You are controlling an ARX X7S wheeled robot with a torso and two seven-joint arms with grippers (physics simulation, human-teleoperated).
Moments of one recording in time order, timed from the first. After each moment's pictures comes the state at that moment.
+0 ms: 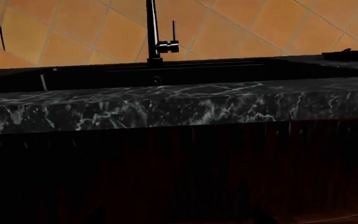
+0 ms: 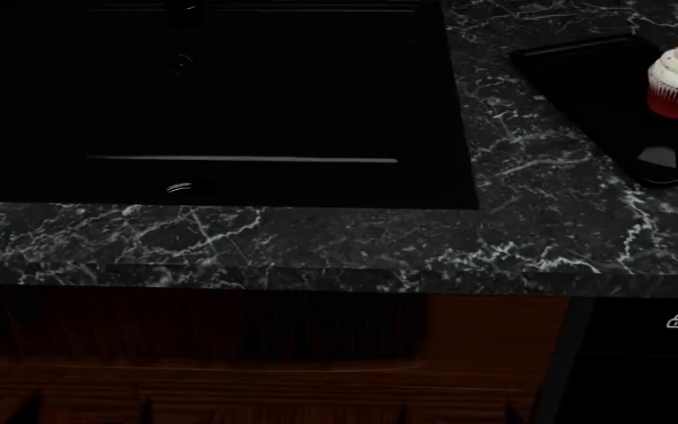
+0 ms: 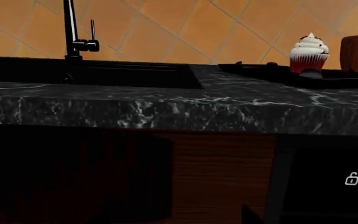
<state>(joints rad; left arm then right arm) 0.02 -0.06 0.08 0.02 -0.02 0.06 -0.07 -0.01 0.06 -0.08 -0.01 0.01 -0.06 0.08</state>
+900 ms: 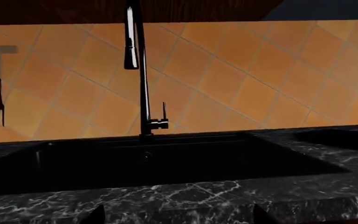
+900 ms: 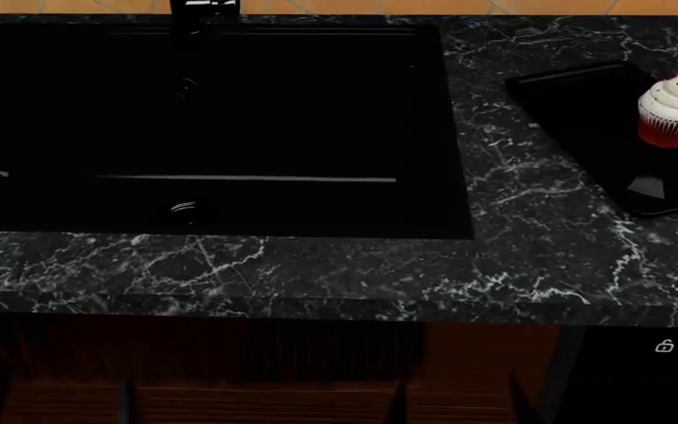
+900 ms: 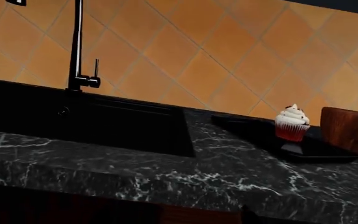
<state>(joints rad) 0.07 -0.16 0.15 0.11 -0.07 0.28 -0.10 -0.01 0.13 -0.16 -0.11 -0.06 -0.08 0.19</state>
